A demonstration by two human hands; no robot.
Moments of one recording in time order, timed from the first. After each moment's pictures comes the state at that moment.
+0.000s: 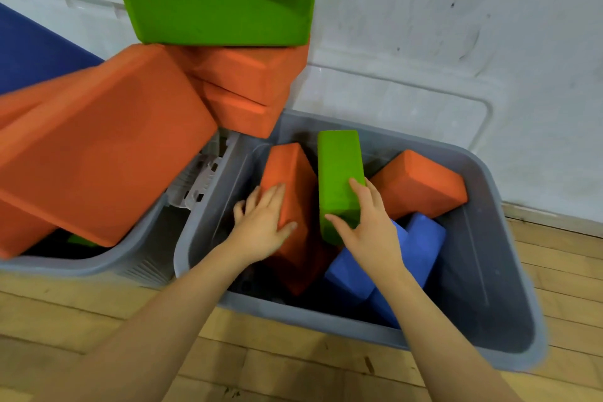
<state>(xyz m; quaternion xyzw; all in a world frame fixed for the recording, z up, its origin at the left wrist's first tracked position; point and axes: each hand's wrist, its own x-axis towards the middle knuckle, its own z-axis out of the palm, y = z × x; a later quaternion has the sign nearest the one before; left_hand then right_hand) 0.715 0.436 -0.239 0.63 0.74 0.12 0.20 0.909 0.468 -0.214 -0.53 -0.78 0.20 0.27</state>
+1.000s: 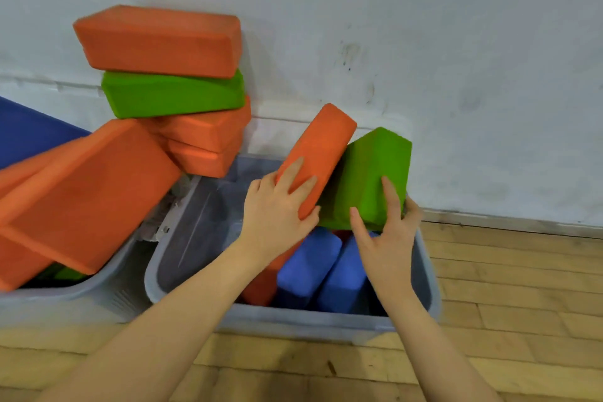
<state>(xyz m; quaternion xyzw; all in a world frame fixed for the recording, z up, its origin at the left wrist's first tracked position) 0.823 0.418 -0.091 0.75 0.60 0.27 -0.13 1.004 0.413 -0.114 -0.57 -0.63 0.14 0.50</state>
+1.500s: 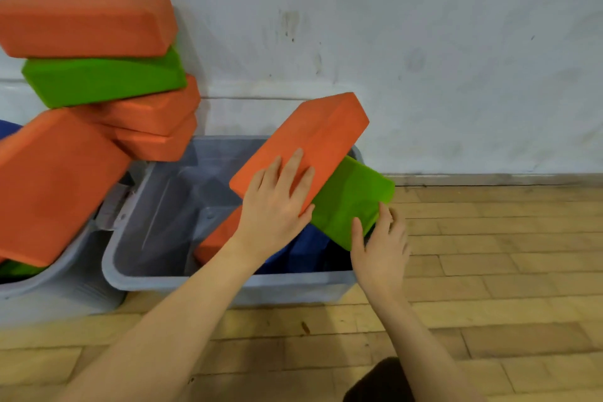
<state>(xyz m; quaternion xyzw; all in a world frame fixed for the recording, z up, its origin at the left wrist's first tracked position) 0.902 0.397 -0.103 0.80 0.51 0.23 -0.22 1.082 0.369 -0.167 -0.73 -0.59 0.06 0.34</state>
